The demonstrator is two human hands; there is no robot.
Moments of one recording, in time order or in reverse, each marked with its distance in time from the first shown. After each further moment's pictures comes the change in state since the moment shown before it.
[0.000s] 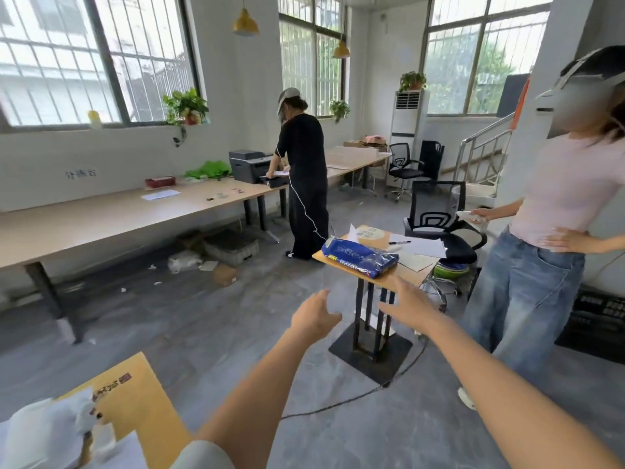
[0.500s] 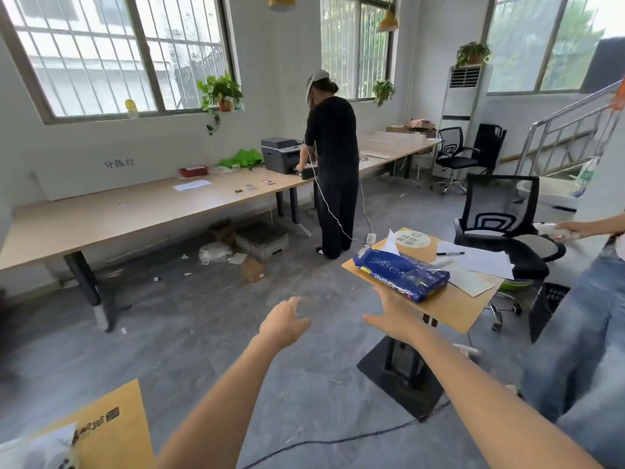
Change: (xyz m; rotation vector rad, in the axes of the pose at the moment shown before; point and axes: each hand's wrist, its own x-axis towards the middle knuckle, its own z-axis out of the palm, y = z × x) left_hand 0.177 -0.097 -0.035 0.078 0.020 -0.259; right_hand 0.216 -0.029 0.066 0.052 -0.197 -0.153
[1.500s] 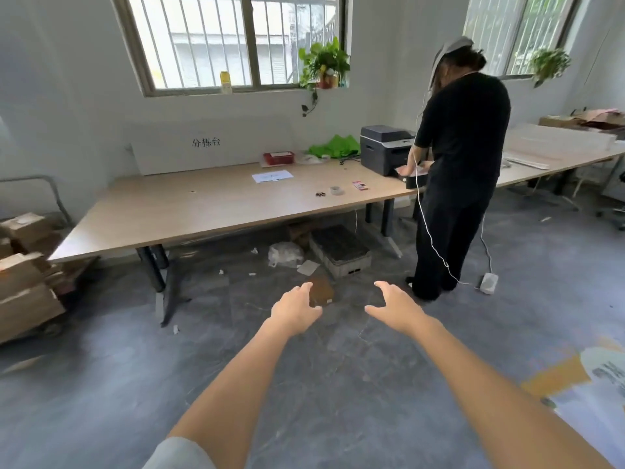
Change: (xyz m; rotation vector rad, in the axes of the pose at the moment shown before) left_hand 0.529 -0.132 -0.141 0.011 0.135 -0.252; right_hand 0.625 -0.156 0.073 -0.068 -0.237 -0.222
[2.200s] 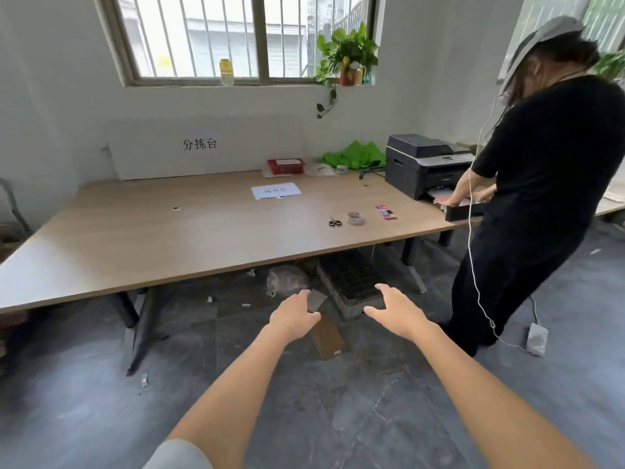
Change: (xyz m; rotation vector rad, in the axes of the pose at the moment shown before) left_hand 0.424 -0.049 -0.063 -0.099 -0.002 -0.037; right_hand 0.433 -0.062 -0.044 -0.040 -0.028 -0.041
